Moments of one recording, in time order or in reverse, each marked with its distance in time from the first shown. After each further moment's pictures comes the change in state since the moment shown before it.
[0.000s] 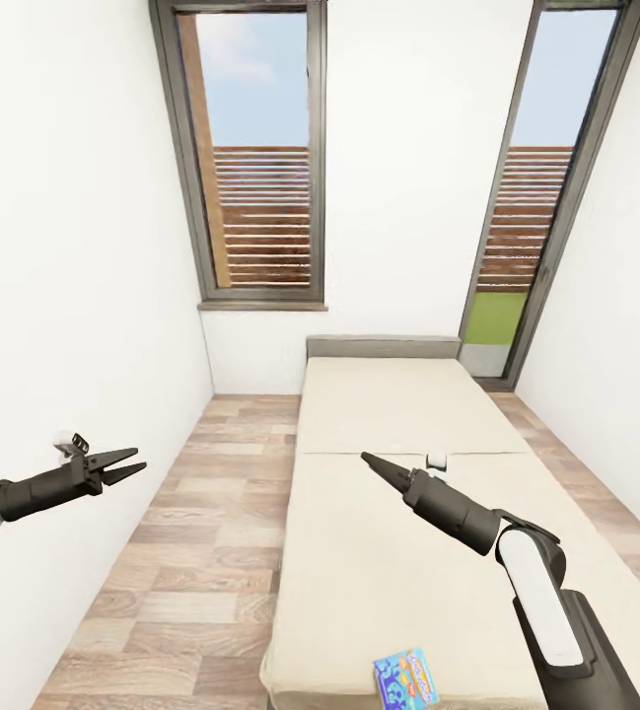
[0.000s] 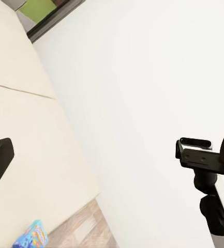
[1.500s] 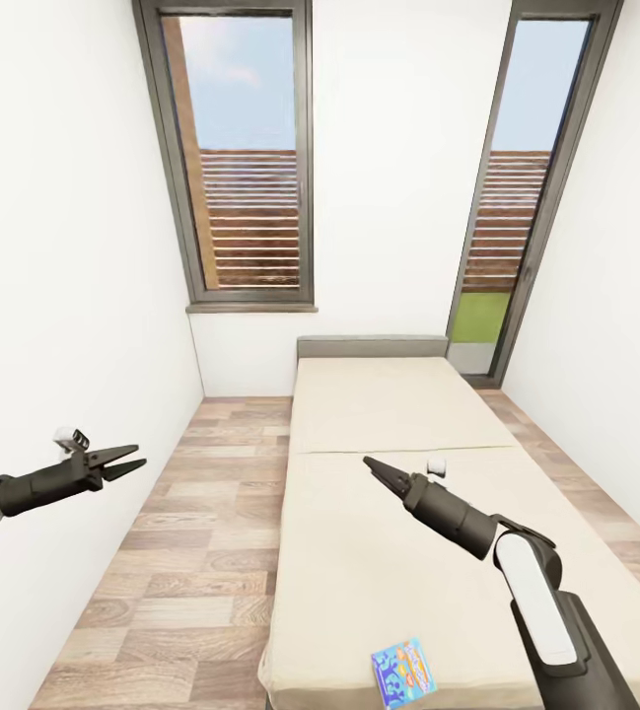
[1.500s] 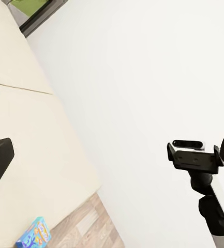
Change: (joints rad) left arm 0.000 0.001 0.001 -0.034 -0.001 0.013 0.012; right arm 0.000 0.008 -0.019 0.061 0.008 -0.005 -0.003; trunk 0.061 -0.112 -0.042
